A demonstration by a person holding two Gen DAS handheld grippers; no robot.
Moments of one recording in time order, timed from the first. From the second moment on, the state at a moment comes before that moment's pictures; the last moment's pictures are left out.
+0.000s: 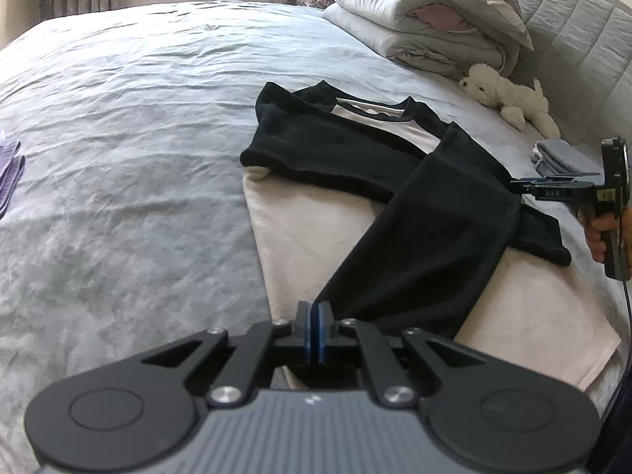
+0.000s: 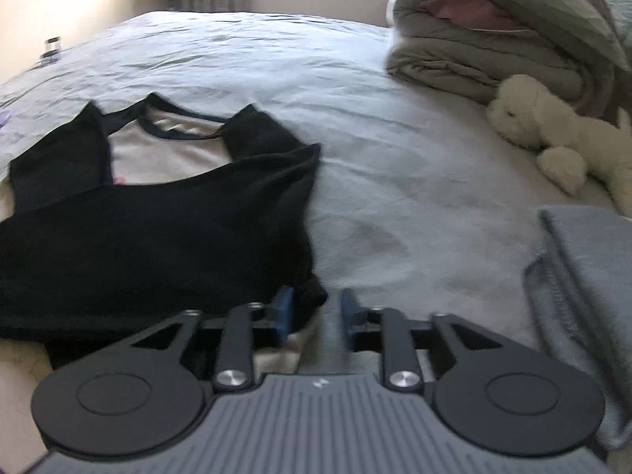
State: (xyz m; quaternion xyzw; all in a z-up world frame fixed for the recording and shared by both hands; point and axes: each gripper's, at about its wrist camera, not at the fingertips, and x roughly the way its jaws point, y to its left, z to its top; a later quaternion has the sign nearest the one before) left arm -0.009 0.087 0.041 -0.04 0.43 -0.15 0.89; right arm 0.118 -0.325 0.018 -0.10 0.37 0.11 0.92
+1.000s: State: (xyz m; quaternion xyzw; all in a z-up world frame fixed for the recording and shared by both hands) left arm -0.003 0.081 0.035 -0.02 0.44 -0.14 0.89; right arm 0.060 -0.227 0.022 -0.22 0.31 0.26 0.89
